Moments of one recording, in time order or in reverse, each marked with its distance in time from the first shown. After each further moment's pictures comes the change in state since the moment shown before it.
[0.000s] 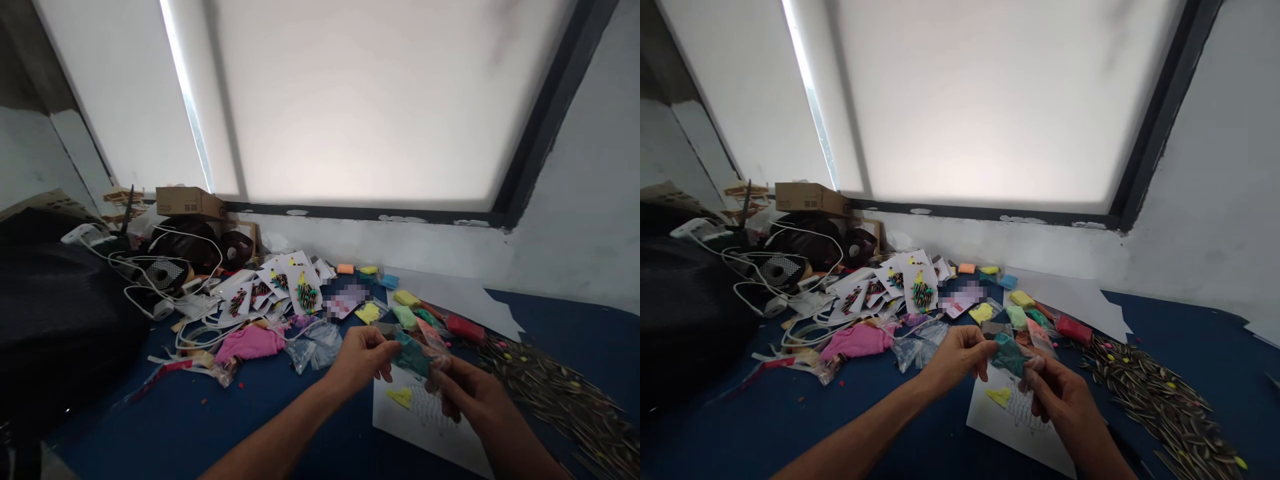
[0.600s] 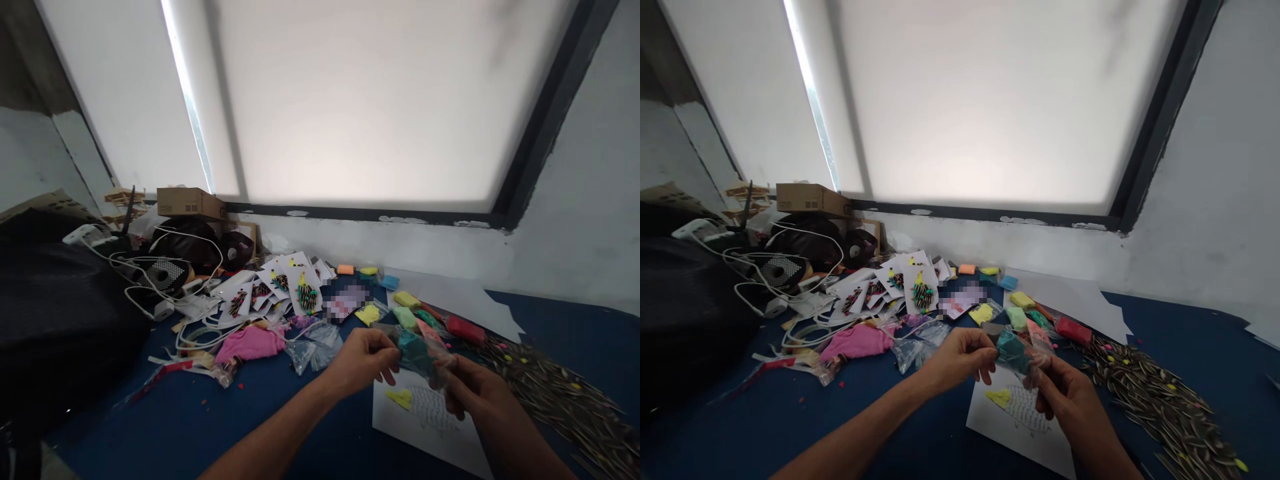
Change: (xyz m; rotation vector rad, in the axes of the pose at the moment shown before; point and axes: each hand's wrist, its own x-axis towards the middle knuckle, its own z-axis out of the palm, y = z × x) left_hand -0.001 0.006 -0.004 0.092 -0.162 0.007; right_hand 0.002 -0.011 -0.004 -0.029 0.037 0.037
